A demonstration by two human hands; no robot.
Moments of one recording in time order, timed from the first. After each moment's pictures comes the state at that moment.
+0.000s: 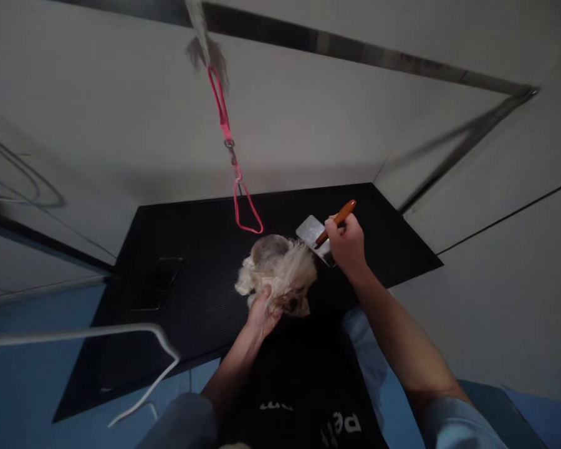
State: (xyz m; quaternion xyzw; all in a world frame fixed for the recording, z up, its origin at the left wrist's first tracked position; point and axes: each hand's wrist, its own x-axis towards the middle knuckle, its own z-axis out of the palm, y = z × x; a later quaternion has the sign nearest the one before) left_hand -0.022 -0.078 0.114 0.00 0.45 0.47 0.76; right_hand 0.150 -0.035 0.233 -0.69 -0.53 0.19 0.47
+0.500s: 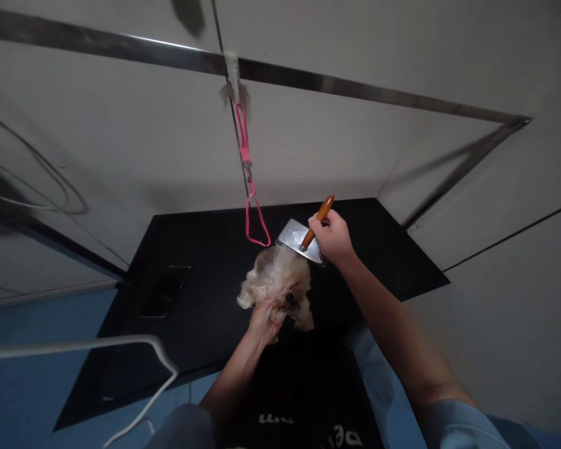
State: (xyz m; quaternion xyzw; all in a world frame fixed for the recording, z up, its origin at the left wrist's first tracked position) left_hand -0.030 -0.071 0.119 0.01 0.39 0.50 0.77; right_hand 0.134 0.008 0.272 -0.63 -0.56 0.21 0.50
